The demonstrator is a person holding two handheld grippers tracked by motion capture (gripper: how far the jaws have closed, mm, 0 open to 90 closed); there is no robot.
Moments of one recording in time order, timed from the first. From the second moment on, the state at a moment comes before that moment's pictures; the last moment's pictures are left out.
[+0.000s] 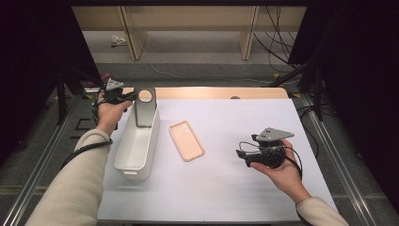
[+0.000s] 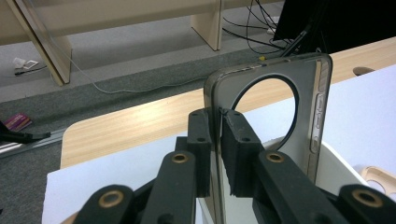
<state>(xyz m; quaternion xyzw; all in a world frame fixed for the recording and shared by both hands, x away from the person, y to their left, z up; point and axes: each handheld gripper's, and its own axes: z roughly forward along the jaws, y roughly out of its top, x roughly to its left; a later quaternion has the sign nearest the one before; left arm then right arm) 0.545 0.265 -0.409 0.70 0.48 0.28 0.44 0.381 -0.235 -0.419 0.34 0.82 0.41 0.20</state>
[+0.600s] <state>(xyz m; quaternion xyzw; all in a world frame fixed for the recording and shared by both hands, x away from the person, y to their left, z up) 0.540 0.266 -0.406 0.71 0.49 0.29 0.42 0.381 -0.235 -0.419 0.34 0.82 0.41 0.20</state>
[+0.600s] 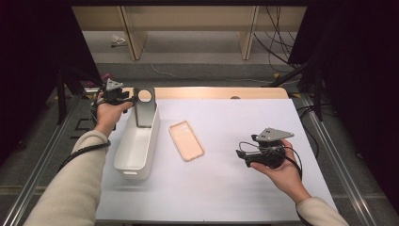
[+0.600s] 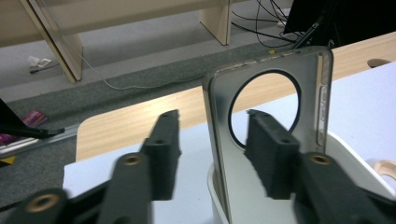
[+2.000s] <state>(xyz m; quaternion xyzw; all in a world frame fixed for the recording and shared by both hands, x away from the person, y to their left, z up) 0.393 0.234 -0.401 0.73 0.45 0.24 0.46 0.373 -0.257 -0.412 0.36 0.80 0.43 0.20</state>
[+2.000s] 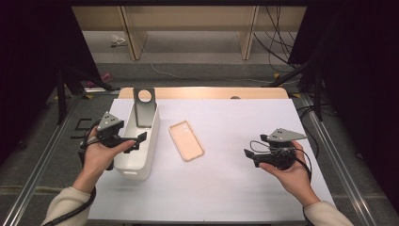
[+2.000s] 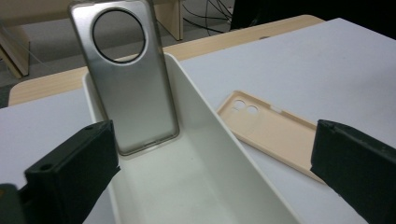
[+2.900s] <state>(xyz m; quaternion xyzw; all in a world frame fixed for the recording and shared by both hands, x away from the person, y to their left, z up) 0.378 0.208 -0.396 0.75 0.40 0.23 0.47 0.376 -0.257 -0.411 0.36 0.80 0.44 0.20</state>
